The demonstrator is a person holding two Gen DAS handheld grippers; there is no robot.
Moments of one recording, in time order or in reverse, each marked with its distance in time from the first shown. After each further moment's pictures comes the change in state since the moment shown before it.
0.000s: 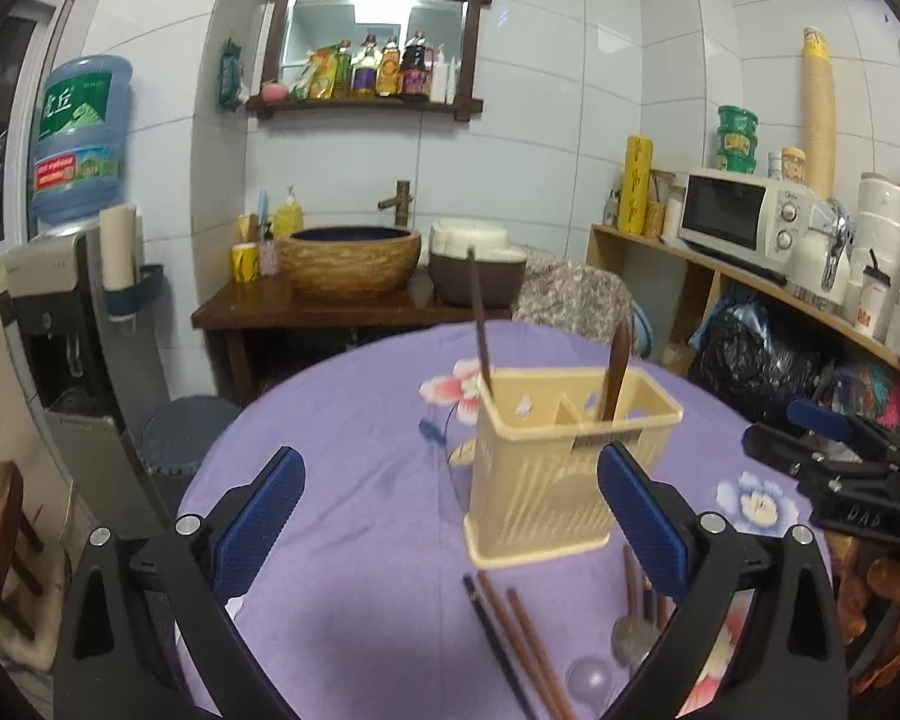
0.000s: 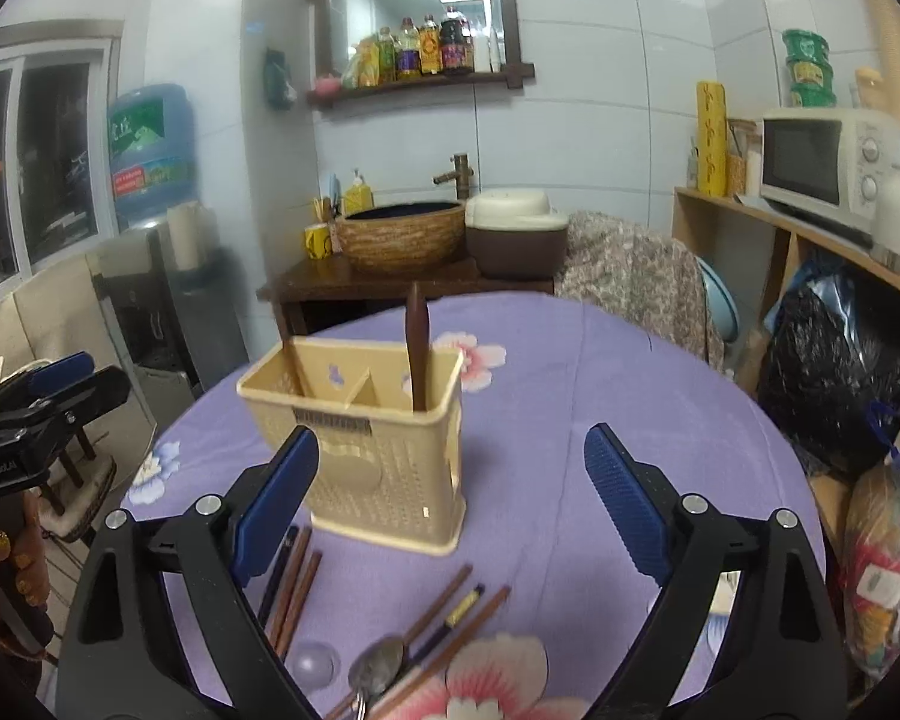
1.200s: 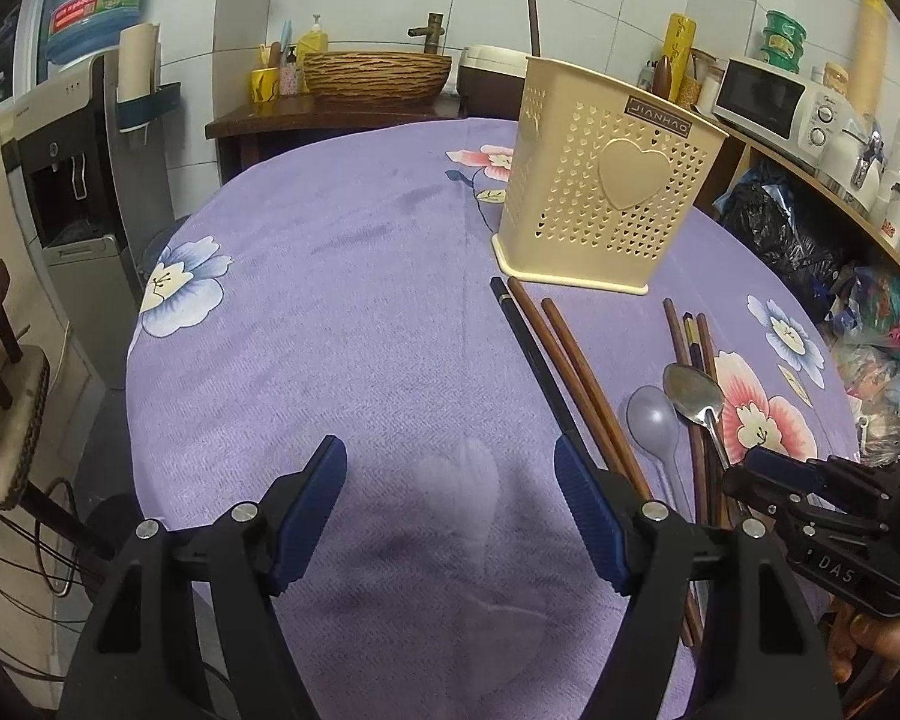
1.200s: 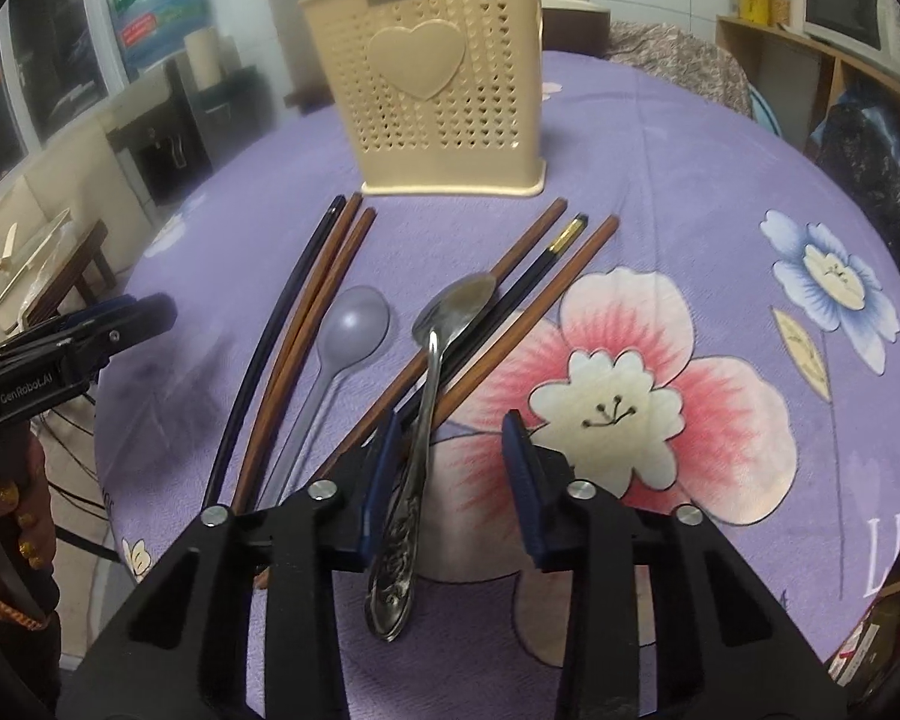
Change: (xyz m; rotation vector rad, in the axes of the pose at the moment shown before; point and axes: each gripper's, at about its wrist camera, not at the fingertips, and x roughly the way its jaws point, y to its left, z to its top) left arm 0.009 0.013 -0.132 -0.096 0.339 -0.001; right arm 0.018 0.040 -0.158 0.029 0.387 0.104
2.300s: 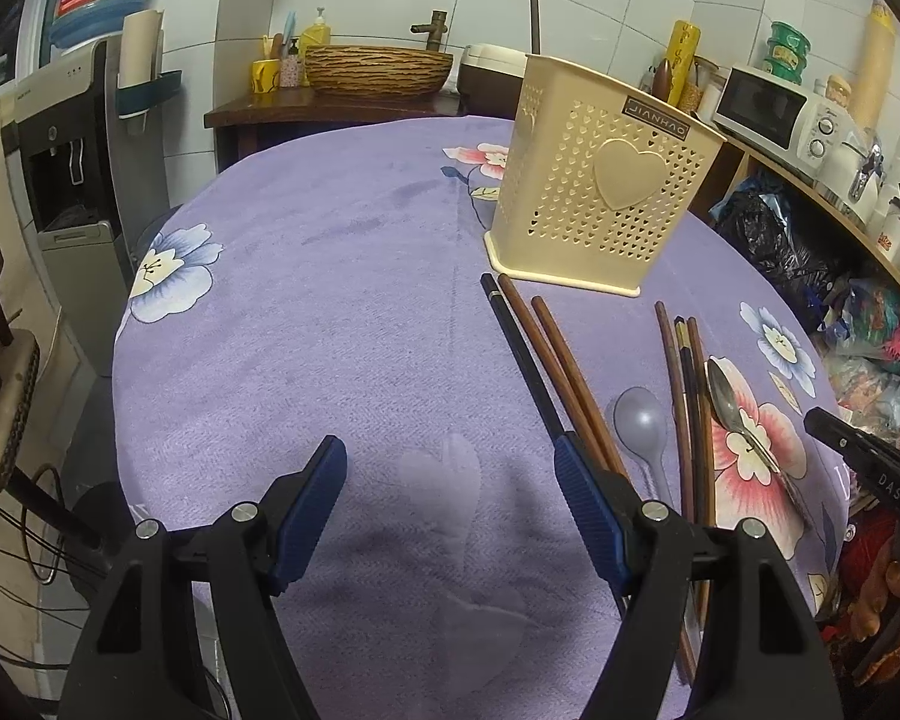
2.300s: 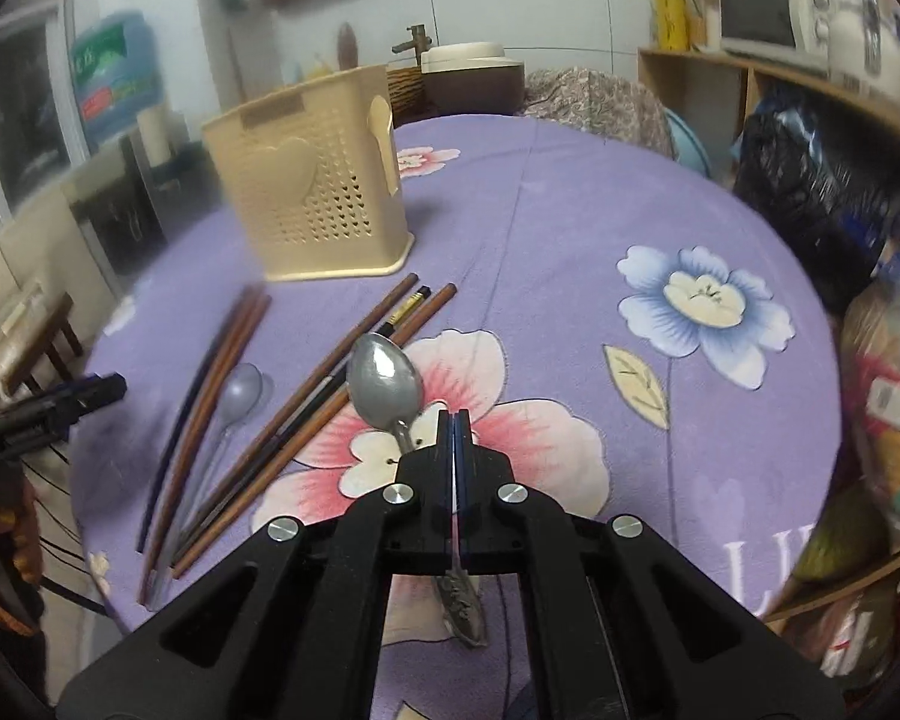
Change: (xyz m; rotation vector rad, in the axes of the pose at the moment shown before) left arm 0.001 -0.004 -0.003 -0.028 0.002 -0.027; right arm -0.045 -0.067 0.008 0.094 -0.147 -0.059
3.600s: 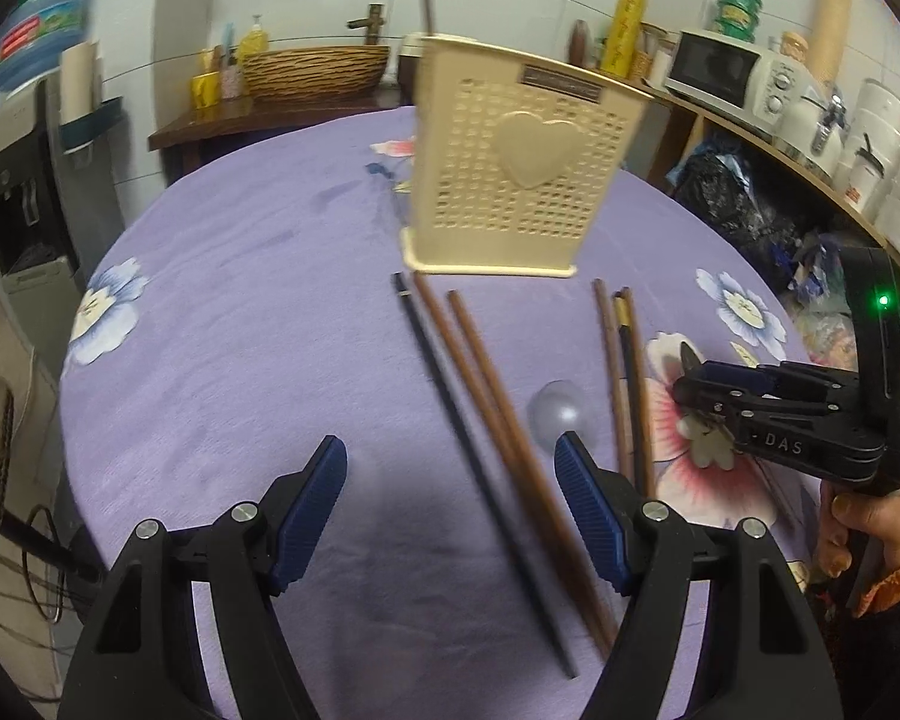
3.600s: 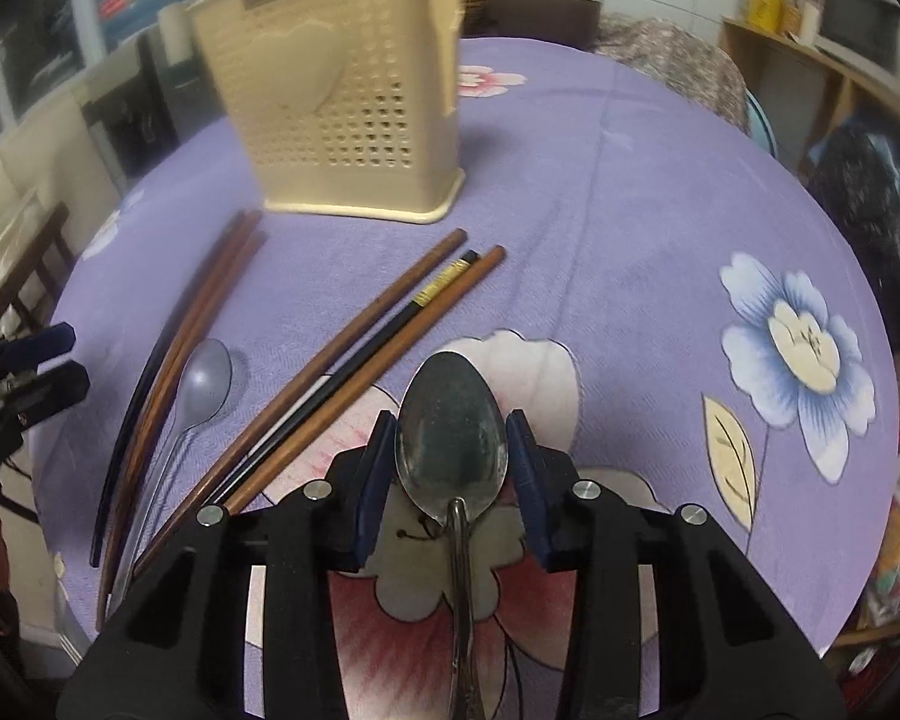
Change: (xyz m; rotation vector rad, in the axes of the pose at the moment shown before) left arm 0.009 -0.044 0.006 0.120 0.035 -0.071; right arm 0.069 0.014 0.027 -0.132 0.201 -0.018
